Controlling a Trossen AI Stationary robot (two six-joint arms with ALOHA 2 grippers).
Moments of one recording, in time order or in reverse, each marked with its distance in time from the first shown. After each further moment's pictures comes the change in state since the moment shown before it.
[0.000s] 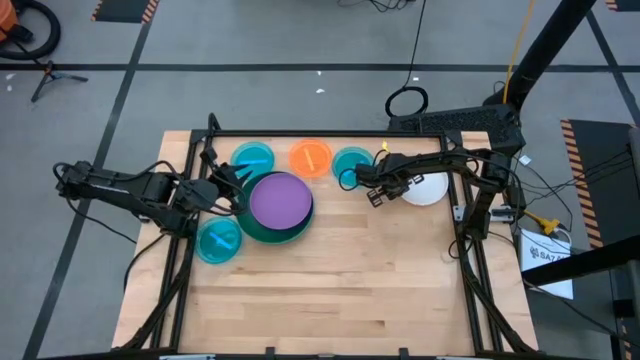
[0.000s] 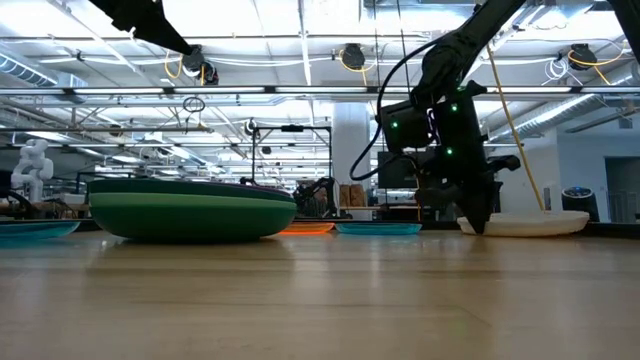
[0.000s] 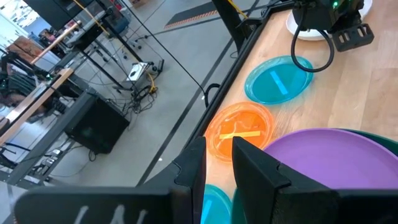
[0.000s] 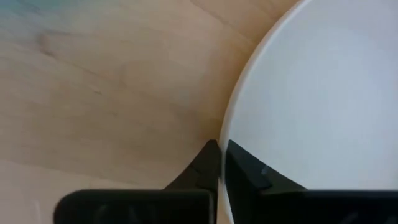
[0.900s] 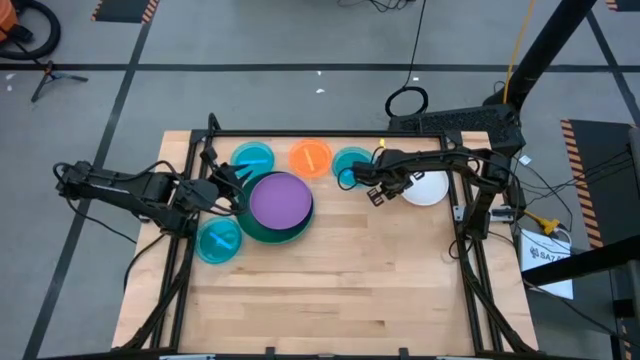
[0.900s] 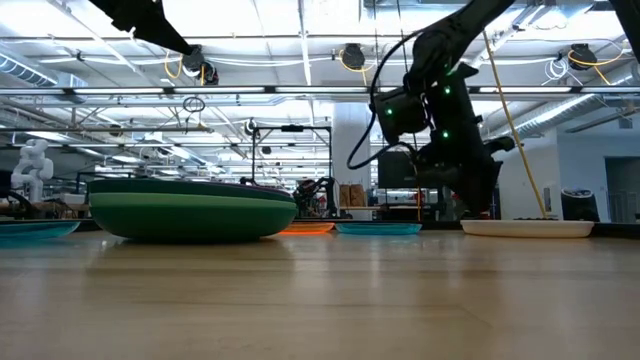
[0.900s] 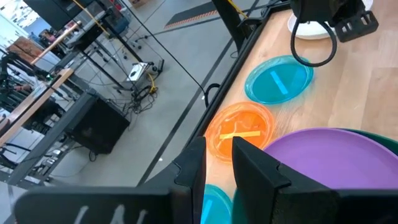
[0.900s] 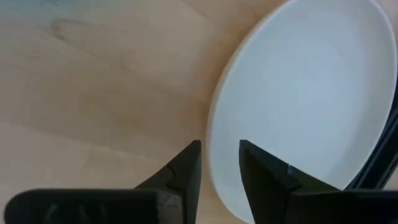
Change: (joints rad) left arm 0.000 0.000 0.000 0.000 0.000 0.002; right arm 0.013 0.000 0.101 -0.163 -0.001 -0.018
